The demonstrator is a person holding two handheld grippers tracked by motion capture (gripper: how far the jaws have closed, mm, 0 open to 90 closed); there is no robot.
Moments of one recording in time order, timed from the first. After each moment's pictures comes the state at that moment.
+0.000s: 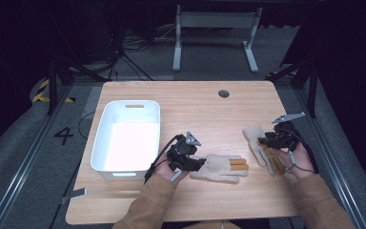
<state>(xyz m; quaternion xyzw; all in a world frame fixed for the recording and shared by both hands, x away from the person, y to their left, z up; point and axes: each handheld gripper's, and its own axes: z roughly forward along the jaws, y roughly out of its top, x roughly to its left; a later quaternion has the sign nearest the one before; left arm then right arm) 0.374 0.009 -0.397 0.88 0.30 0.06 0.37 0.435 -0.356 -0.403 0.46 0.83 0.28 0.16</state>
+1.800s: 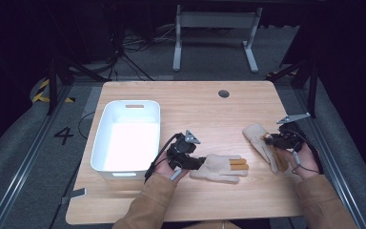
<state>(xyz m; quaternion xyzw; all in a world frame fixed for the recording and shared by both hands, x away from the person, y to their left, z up) 0.379 0.011 -0.398 0.87 0.31 0.06 0.37 0.431 -0.369 -0.401 0.46 0.83 0.27 0.17</state>
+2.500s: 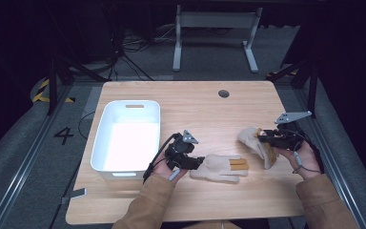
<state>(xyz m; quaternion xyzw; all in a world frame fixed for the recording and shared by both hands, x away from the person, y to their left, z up) 0.377 0.017 -0.397 0.87 0.32 0.06 0.37 0.416 -0.344 -0.370 0.37 0.85 0.33 0.17</state>
